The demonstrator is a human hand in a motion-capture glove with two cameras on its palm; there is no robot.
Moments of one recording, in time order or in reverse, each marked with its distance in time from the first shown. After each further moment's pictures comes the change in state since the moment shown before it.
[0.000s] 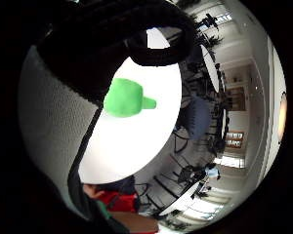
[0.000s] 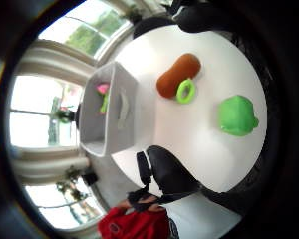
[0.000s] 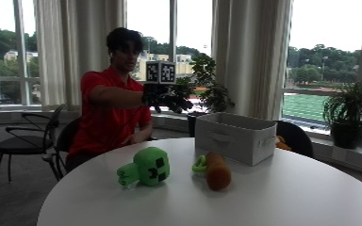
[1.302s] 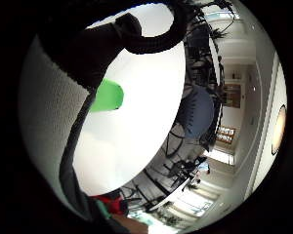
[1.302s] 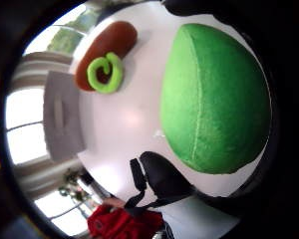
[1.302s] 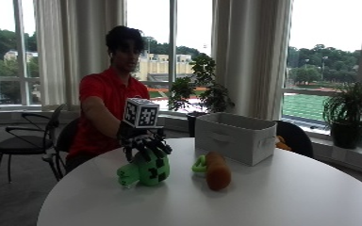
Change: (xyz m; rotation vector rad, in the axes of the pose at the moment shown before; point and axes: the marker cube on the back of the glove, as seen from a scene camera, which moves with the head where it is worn) arm 0.123 -0.026 0.142 -0.152 0.081 0.031
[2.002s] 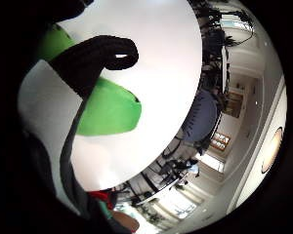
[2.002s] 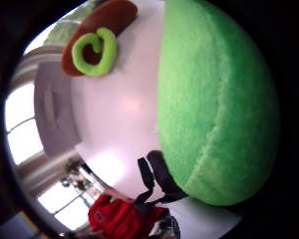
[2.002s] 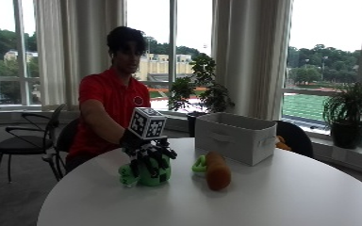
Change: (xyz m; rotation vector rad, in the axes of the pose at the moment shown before) arm -0.018 -0.006 0.028 -0.133 0.015 -0.117
